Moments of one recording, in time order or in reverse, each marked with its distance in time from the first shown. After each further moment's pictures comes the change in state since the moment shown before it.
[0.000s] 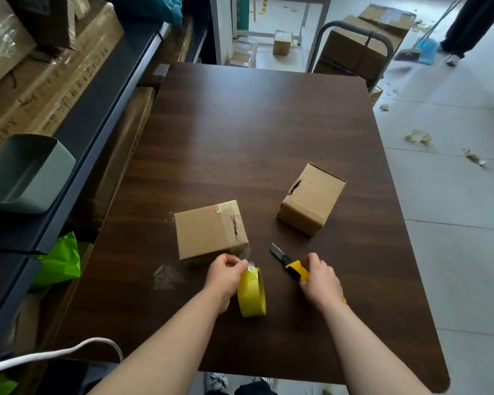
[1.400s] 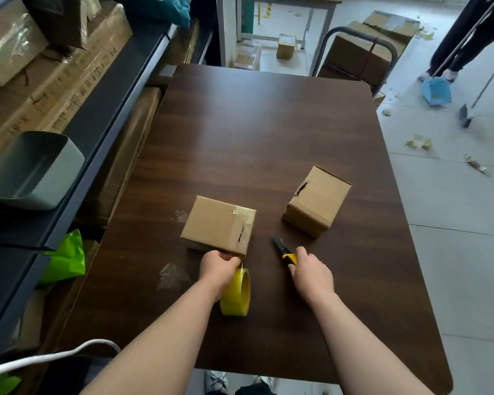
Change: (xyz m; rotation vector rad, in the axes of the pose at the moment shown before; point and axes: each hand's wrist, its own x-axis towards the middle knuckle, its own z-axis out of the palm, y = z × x) left_hand 0.001 0.018 -0.022 0.312 0.155 0.084; right_hand -0.006 -0.039 -0.004 -0.173 0.035 -0.110
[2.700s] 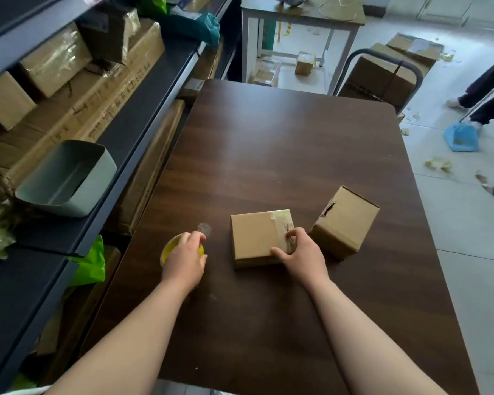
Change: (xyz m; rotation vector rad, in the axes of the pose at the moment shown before) left_hand 0.048 -0.017 -0.110 0.598 0.293 0.479; right_hand 0.026 -0.078 -0.033 0.474 0.165 -0.148
